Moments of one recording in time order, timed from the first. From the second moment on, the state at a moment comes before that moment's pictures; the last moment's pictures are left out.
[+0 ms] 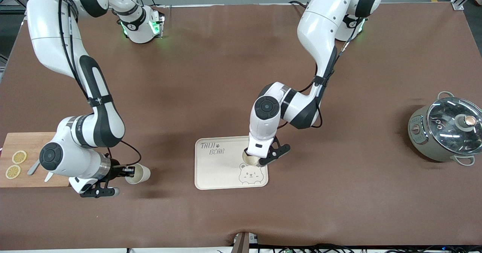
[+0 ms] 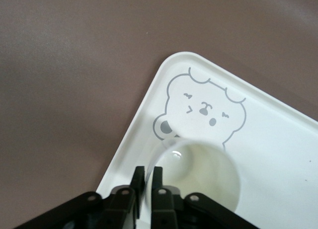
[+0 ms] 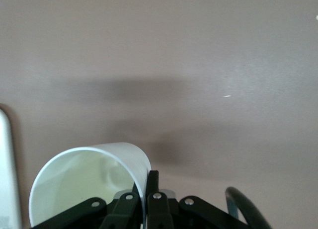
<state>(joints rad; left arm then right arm) -0.76 0.94 0.20 -1.16 -0.12 2.24 -1.12 0.07 0.81 0.04 -1.25 0.12 2.08 0.03</state>
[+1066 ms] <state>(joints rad) -0.63 0.77 0.21 -1.13 -0.10 2.07 -0.97 0.38 0.82 0.05 -1.20 0.12 2.15 0.62</state>
